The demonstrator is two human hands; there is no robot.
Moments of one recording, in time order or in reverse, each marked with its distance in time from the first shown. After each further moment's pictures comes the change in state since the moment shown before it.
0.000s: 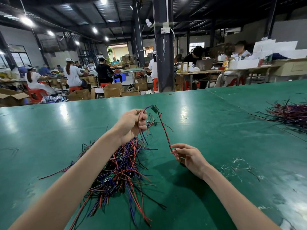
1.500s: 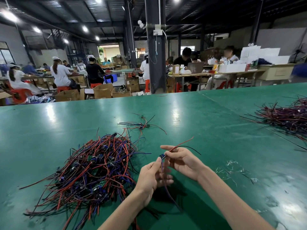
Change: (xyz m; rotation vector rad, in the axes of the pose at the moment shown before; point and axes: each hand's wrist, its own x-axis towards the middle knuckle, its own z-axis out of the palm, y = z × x) left_hand -0.033 -0.151 0.024 -0.100 0.100 -0.127; right_hand -0.011 -0.016 0.027 0.093 -0.099 0.122
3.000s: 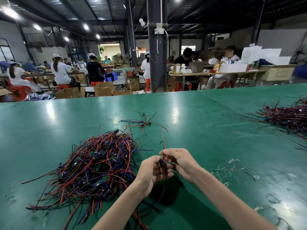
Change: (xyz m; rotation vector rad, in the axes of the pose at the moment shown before) left_hand 0.003 0.012 -0.005 -0.005 -0.032 -0.099; right_hand -0.007 0.018 0.023 -0.275 0.187 -0.102
